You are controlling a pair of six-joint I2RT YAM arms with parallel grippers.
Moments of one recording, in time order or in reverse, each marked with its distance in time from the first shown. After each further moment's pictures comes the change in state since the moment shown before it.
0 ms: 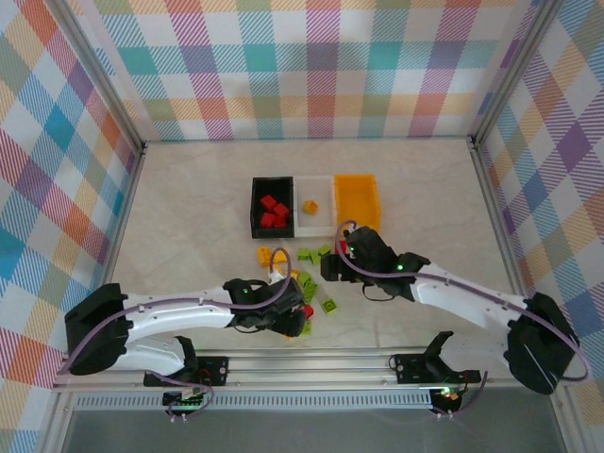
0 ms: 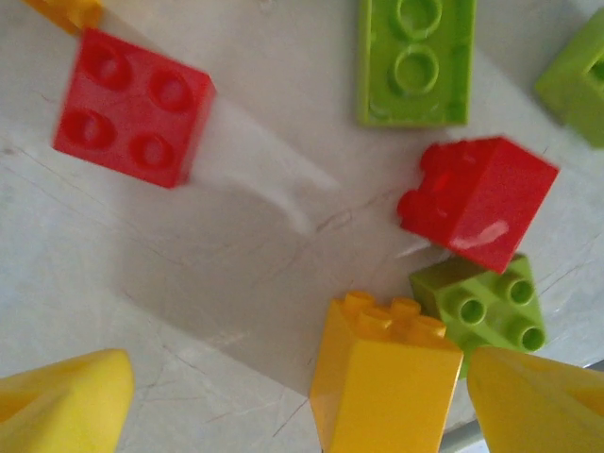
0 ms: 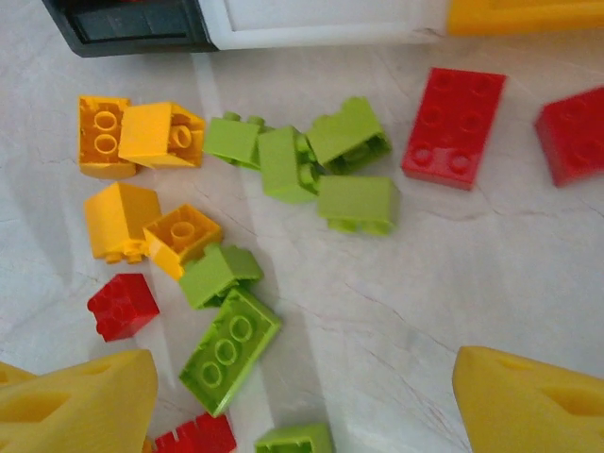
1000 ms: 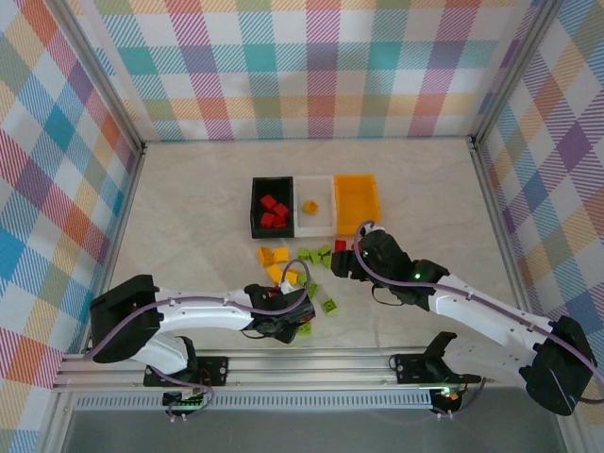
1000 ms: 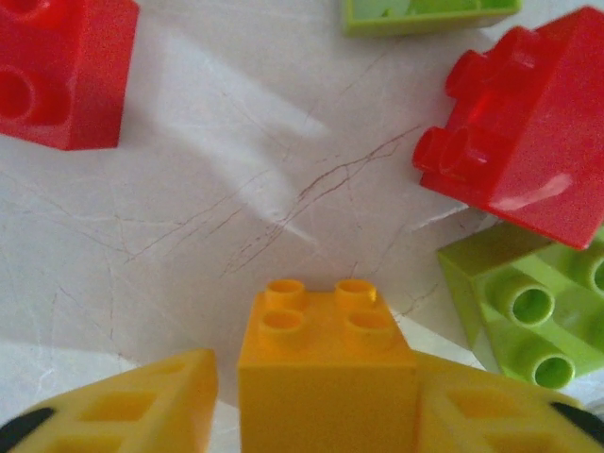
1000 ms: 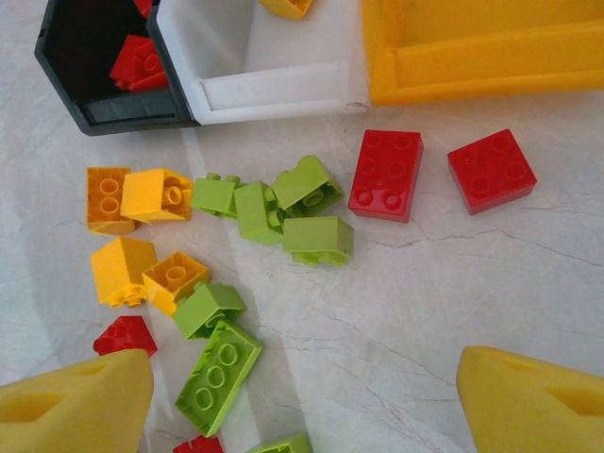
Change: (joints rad) left arm -0.054 0.138 0.023 -0.002 -0.016 0.026; right arm 0.000 -0.127 -0.023 -0.034 0.109 0.043
